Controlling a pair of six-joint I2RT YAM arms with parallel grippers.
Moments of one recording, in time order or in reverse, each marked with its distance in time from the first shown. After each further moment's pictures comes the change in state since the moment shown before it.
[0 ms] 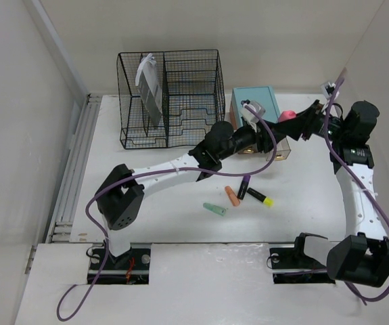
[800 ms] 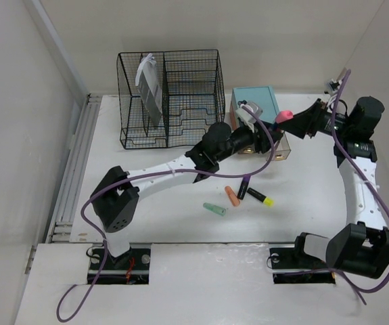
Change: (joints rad) left arm -0.006 -0.051 -0.046 -0.026 -0.044 0.002; right arm -0.068 0.067 0.047 -0.002 -0.121 0.120
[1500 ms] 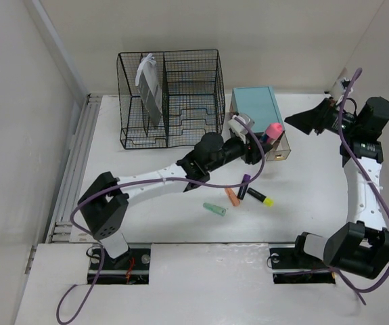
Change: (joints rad) left arm -0.016 -0.137 -0.191 -0.015 -0.029 0.006; right arm -0.069 0.006 0.017 -0.026 0.072 -0.020
